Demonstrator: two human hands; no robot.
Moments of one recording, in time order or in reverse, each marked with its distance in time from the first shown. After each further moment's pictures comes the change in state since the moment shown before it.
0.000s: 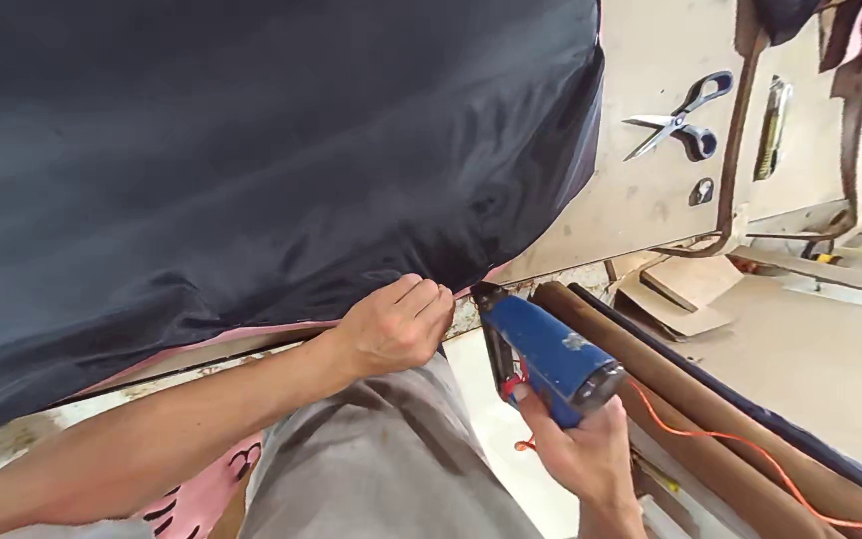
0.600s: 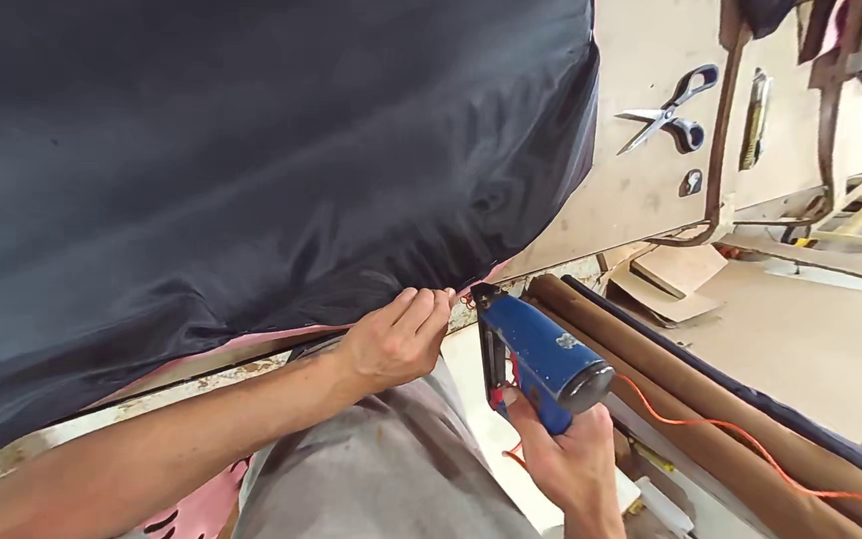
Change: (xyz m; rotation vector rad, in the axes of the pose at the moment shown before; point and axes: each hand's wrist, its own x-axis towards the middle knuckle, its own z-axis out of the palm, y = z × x) left_hand -0.016 0.015 -0.005 0.082 -0.021 -0.089; right_hand -0.016 -0.030 0.019 -0.070 0.044 0.154
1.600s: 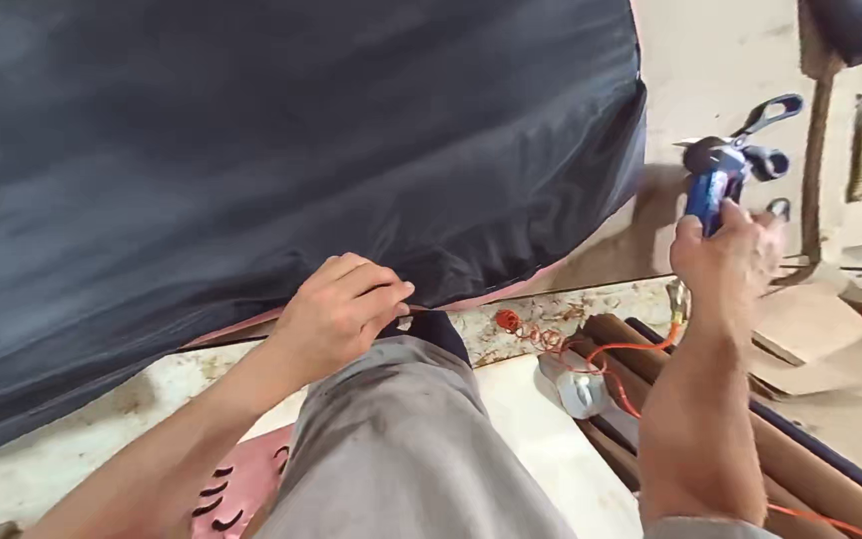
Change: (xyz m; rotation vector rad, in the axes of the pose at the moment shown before) left_hand -0.037 -0.056 -0.108 -0.273 -0.181 -0.313; right_hand 0.233 0.091 -0.059 -0.424 0.204 0.054
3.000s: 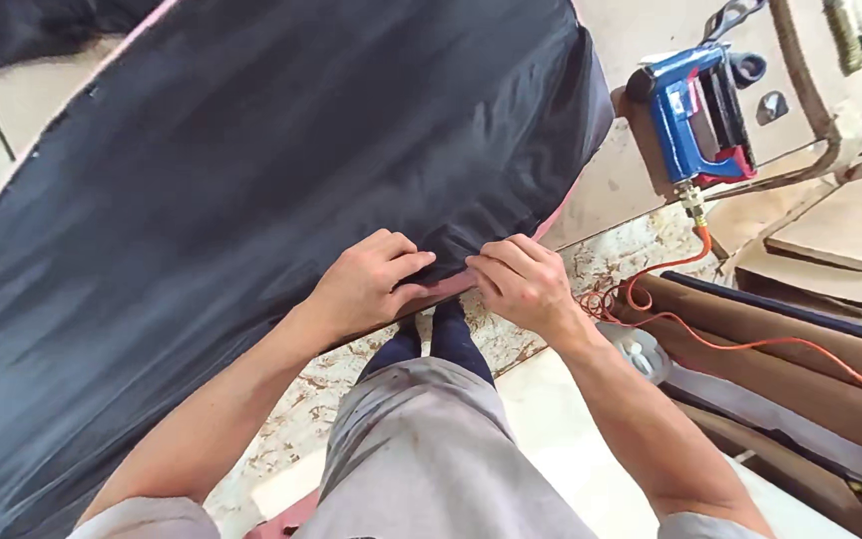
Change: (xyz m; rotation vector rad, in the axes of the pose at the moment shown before) left_hand 0.029 -0.039 0.011 0.003 -0.169 0.288; right_hand -0.170 -0.138 0.080 0.340 0.352 -1.022
